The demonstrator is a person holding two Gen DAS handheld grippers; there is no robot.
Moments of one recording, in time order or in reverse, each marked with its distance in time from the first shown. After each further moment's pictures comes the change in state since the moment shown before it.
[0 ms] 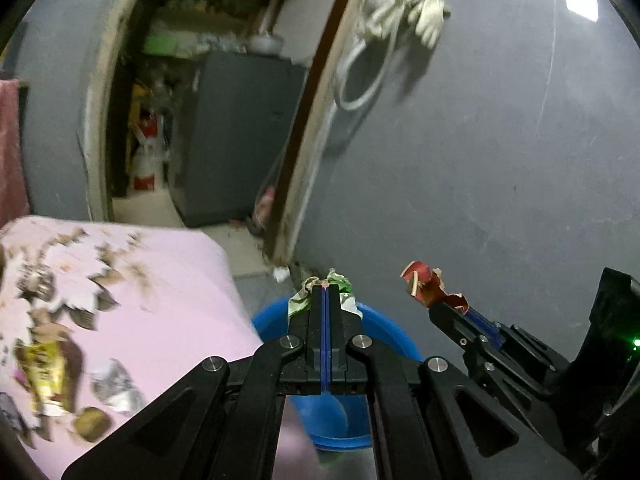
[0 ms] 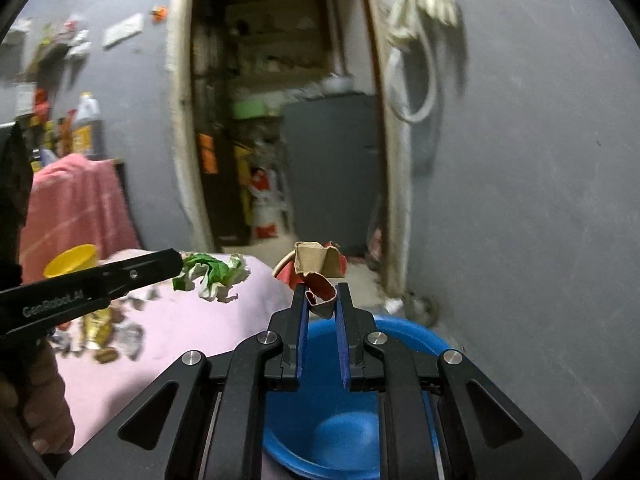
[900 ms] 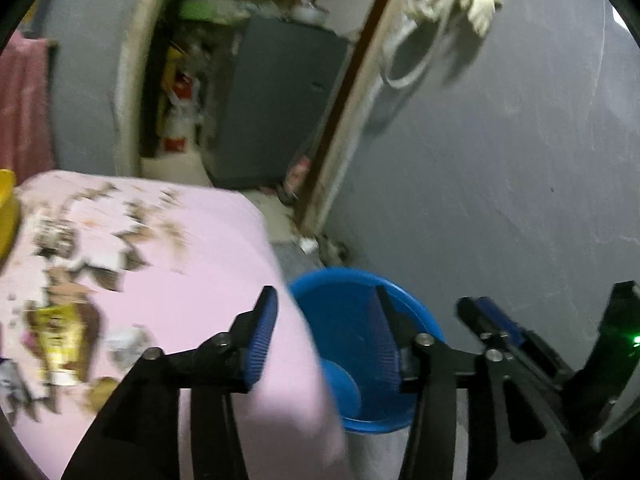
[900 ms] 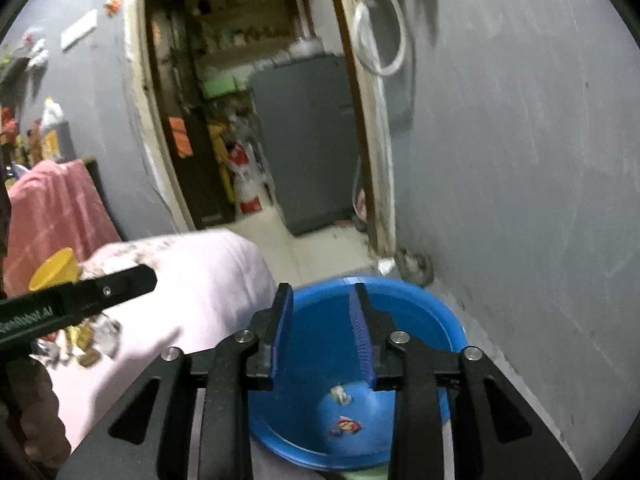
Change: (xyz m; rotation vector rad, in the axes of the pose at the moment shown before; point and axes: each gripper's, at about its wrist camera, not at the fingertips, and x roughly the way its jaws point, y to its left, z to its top) left arm -0.010 0.033 -0.015 -0.108 0.039 0.122; right arm 0.015 -0.009 -0.010 0.093 0.082 -0.020
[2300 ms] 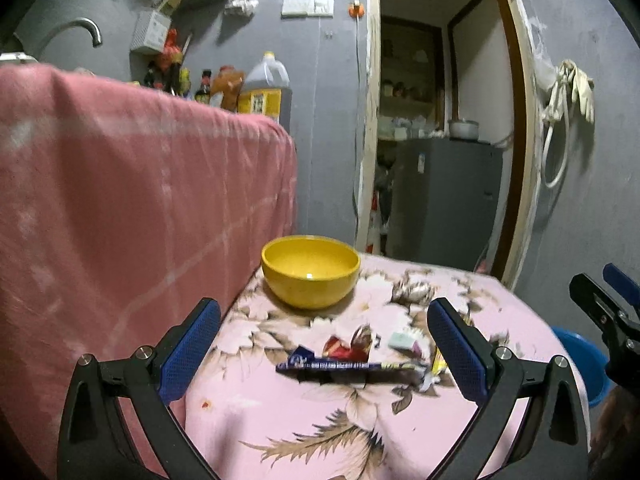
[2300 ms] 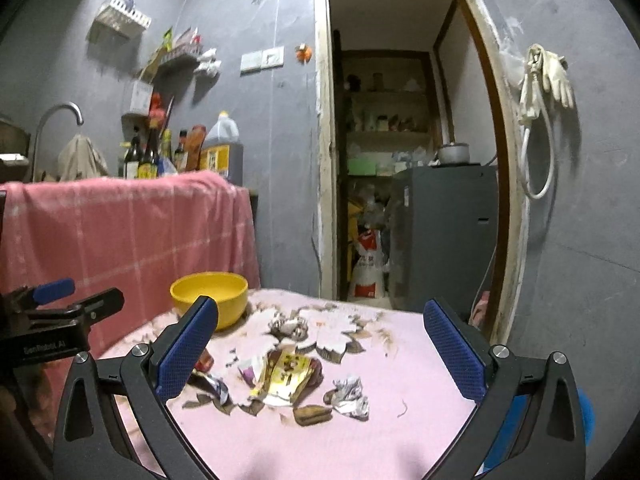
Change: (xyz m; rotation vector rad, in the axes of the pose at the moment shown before) left arm -0.197 0.163 -0.089 -0.008 -0.400 0.582; right arm -0.060 0.211 -0.032 -0.260 -0.314 0.339
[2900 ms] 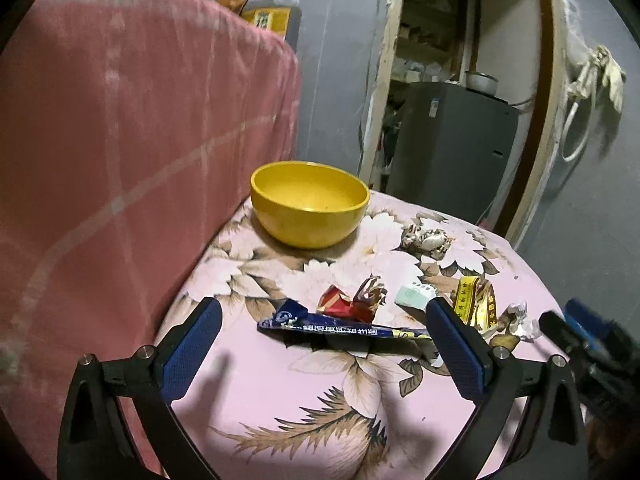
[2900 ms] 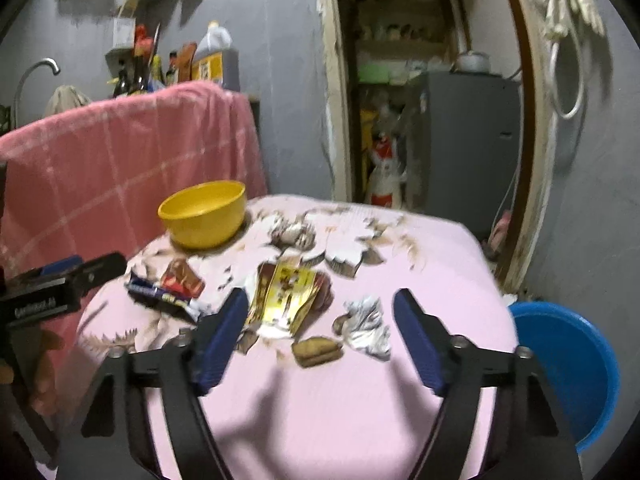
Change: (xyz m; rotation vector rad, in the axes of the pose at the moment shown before) left arm 0.055 0.007 -0.009 -0.109 0.247 -0.012; right arm 0.057 -0.010 -0.035 0.046 0.351 0.074
